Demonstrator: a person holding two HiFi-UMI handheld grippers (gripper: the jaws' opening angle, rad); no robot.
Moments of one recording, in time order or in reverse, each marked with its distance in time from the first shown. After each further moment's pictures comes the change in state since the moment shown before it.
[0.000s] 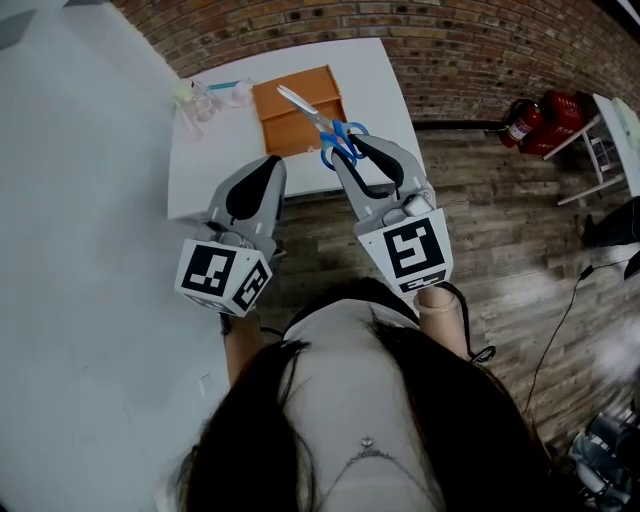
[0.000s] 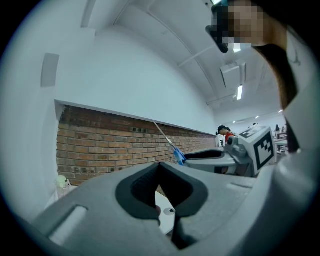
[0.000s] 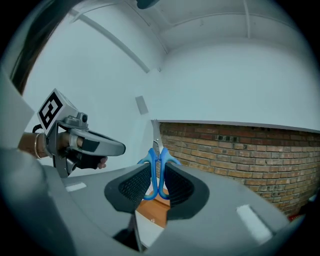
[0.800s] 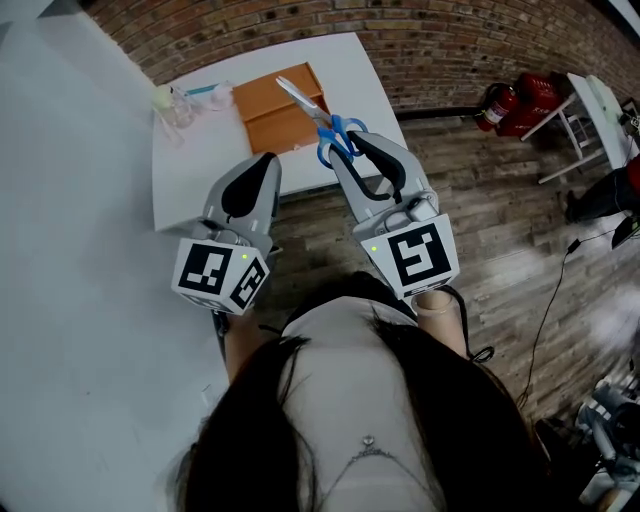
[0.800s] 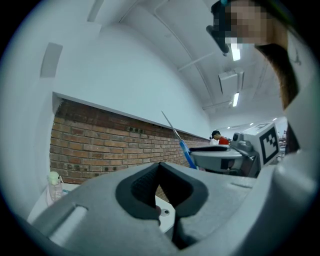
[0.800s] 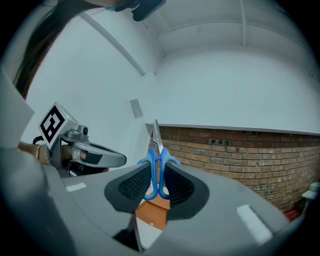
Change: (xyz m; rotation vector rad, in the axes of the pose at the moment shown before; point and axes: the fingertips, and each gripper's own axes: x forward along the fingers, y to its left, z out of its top) left arm -0.004 0.006 -0.003 -0.039 -0.023 -0.077; right arm -0.012 0.010 0.023 -0.015 -0.030 -0.078
